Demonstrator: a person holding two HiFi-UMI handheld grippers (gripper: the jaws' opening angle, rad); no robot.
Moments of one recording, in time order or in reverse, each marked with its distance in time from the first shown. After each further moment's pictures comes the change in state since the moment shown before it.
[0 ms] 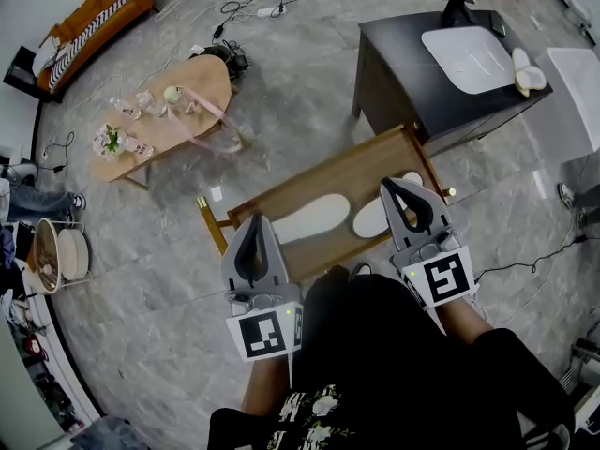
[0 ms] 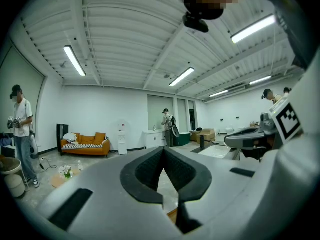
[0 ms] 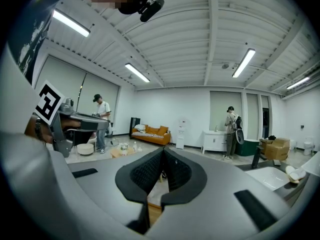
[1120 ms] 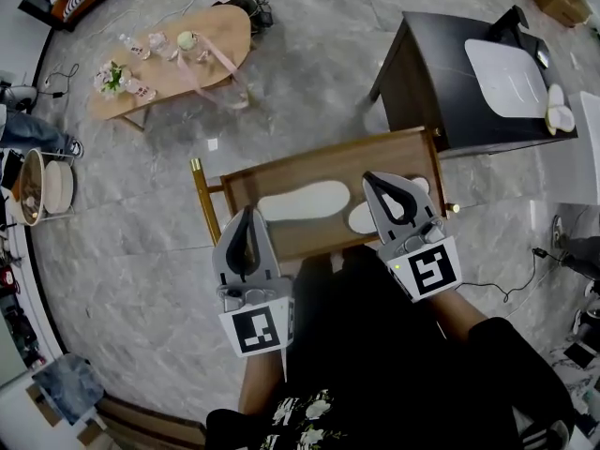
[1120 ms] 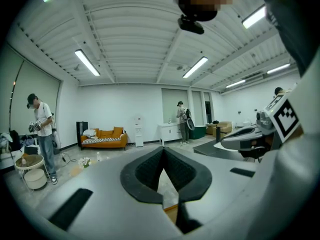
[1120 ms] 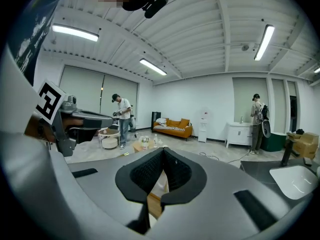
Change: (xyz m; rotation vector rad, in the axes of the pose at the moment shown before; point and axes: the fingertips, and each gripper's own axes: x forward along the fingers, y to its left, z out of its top) left arm -0.005 0.014 -0.036 -0.003 0.082 0.195; right arm 0.052 0.025 -0.037 0.027 0.096 0.264
